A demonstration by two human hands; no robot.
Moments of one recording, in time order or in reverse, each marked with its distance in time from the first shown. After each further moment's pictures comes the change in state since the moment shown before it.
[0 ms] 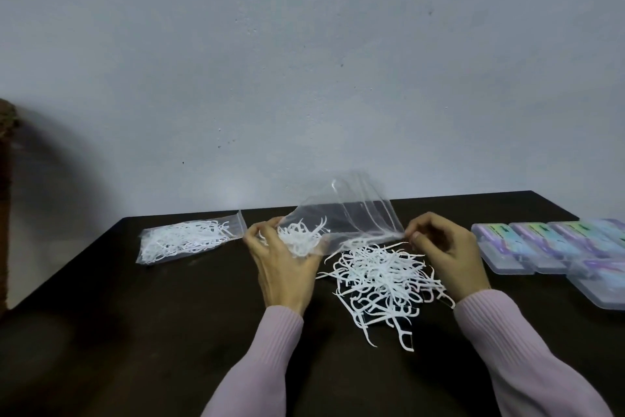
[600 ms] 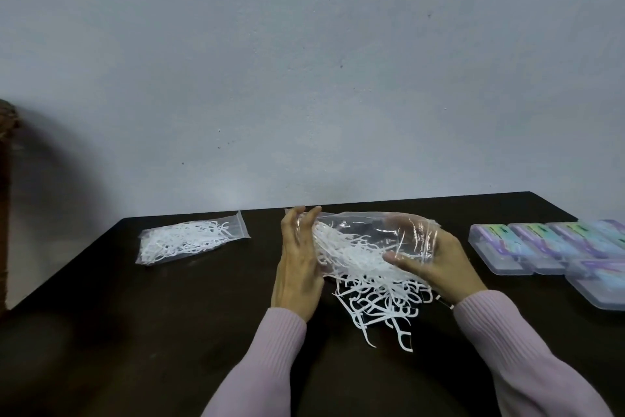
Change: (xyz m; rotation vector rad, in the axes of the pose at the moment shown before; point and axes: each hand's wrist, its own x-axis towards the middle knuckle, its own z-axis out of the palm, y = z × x) left_hand -0.004 -0.006 0.004 0.160 -0.216 0.404; right_hand 0.000 -0.004 0.003 0.021 -0.195 0.062
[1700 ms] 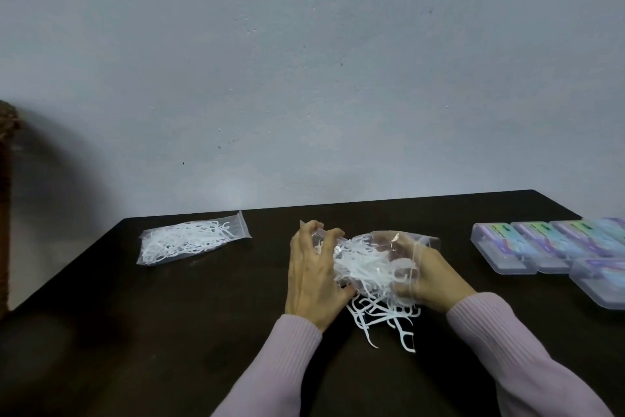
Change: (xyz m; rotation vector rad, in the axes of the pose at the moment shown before) left_hand -0.008 0.009 0.013 0.163 -0.108 0.038; right_hand 0.003 0.014 0.012 -0.209 -0.310 0.215
